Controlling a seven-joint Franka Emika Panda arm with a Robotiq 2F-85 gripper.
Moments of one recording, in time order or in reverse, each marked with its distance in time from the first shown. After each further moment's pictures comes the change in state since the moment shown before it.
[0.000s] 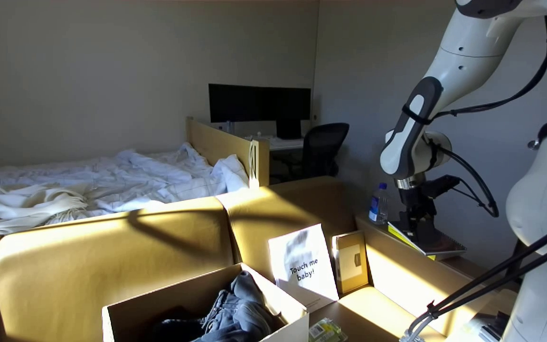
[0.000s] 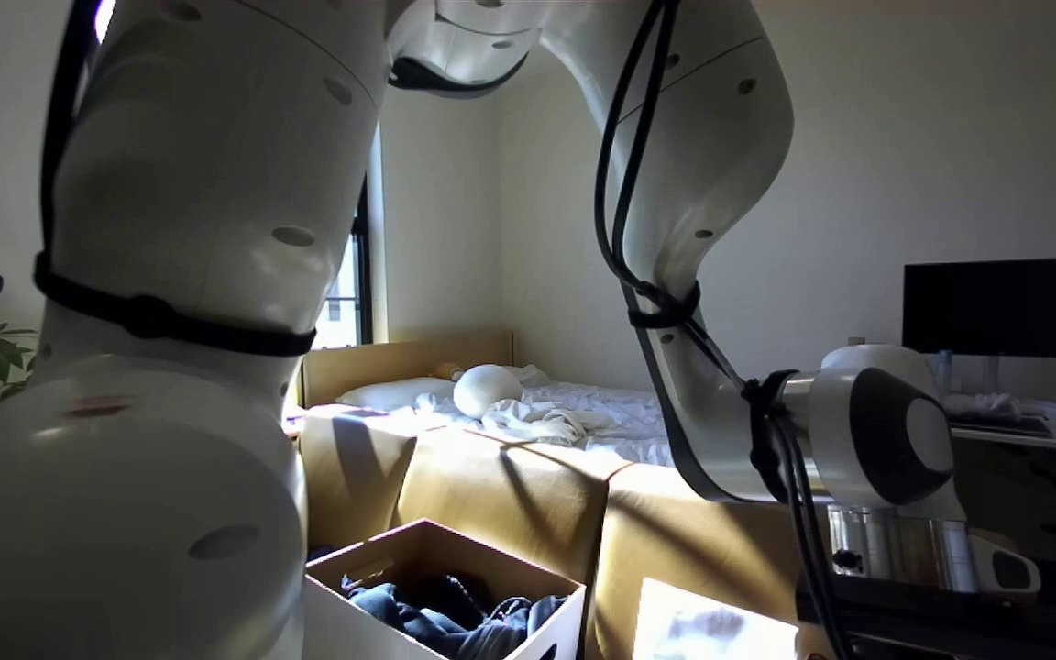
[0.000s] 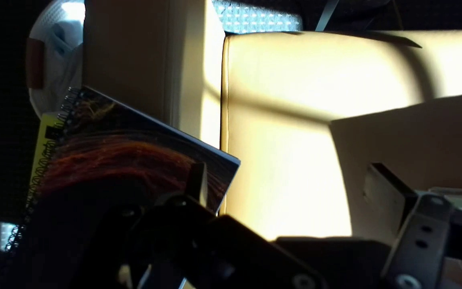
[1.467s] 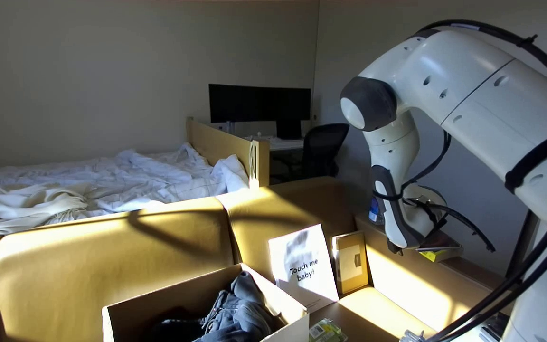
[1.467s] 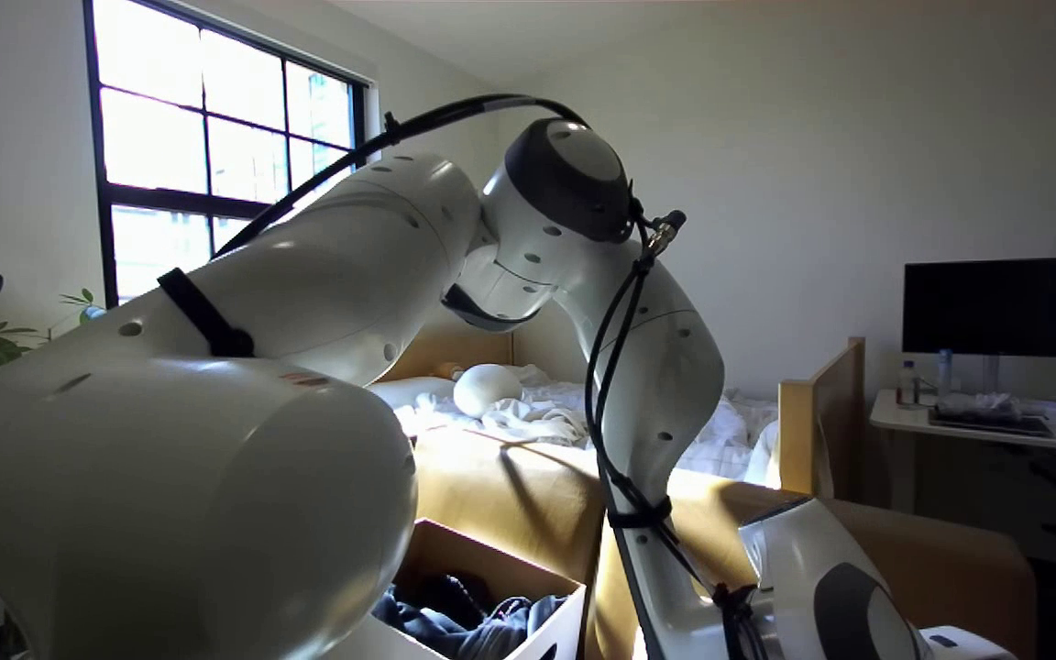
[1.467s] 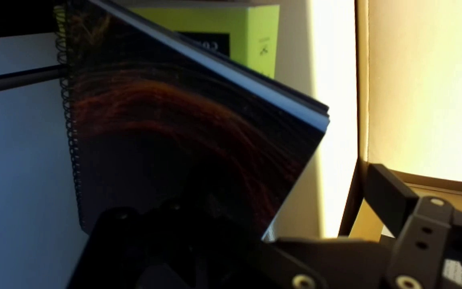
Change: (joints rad) arm 0.572 0.666 -0.506 0.042 0.150 0.869 0.449
